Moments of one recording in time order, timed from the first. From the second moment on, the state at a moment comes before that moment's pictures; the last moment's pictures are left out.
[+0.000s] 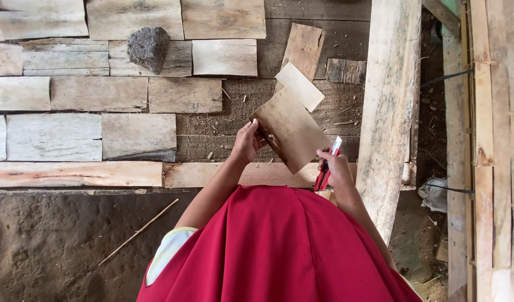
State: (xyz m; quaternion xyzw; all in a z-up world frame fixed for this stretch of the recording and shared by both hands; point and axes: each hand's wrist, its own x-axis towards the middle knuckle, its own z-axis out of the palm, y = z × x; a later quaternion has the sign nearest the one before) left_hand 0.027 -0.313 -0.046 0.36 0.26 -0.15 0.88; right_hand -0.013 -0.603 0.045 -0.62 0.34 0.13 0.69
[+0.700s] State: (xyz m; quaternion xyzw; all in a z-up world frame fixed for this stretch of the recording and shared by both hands) left_hand 0.021 -0.292 -0.027 0.47 0.23 -0.21 0.83; right_hand -0.021 -0.534 0.064 -0.62 0.32 0.10 0.71
